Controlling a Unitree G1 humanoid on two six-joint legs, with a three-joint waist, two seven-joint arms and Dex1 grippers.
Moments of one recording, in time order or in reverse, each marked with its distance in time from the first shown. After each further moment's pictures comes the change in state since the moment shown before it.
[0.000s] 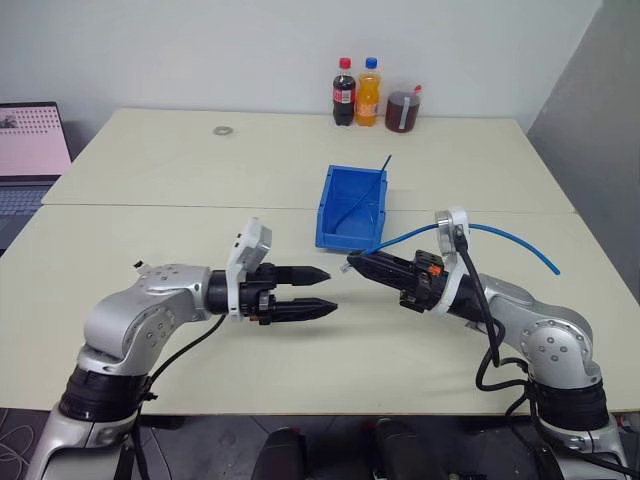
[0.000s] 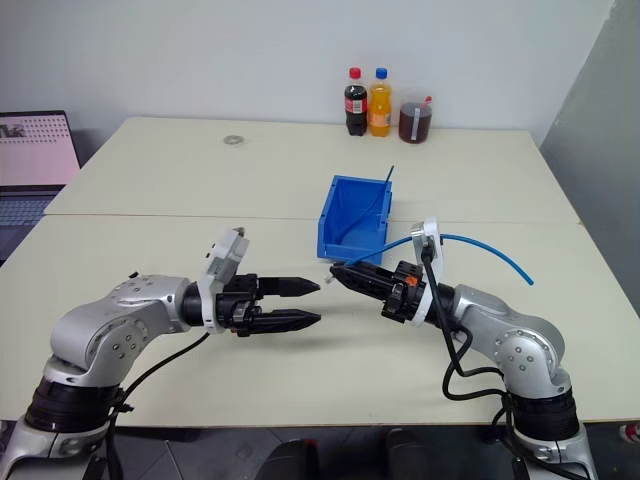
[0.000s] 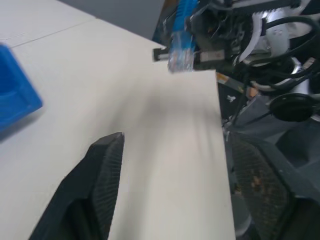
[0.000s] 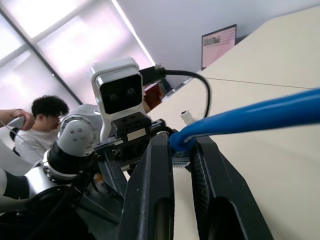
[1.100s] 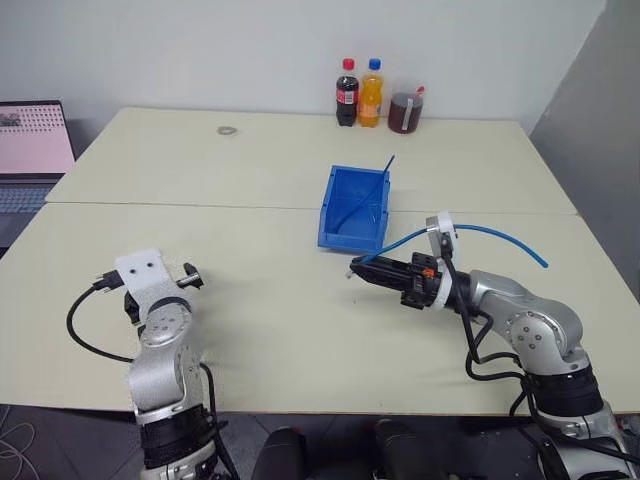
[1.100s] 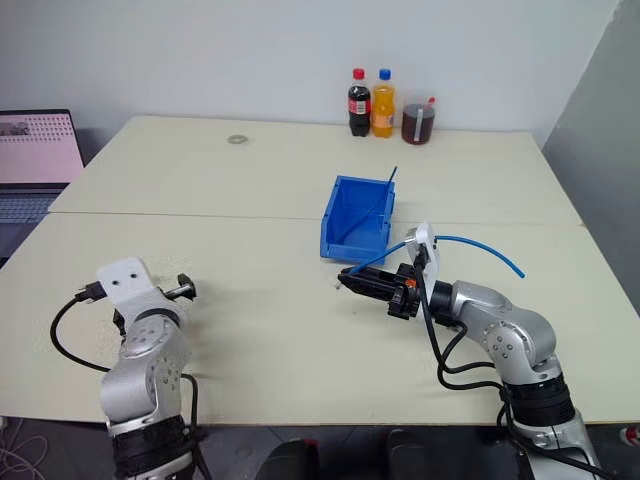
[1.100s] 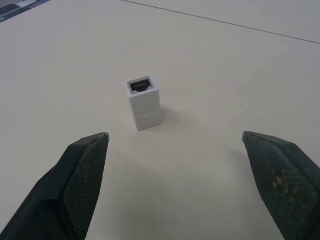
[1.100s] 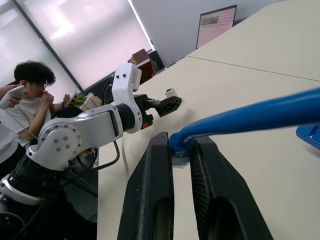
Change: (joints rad) left arm 0.072 -0.585 0.395 0.026 0.640 -0.011 1.383; right arm -0.039 -0.015 0.081 0.130 -0.231 -0.100 0.216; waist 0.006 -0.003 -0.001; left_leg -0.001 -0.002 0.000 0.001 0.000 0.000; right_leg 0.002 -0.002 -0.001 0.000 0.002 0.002
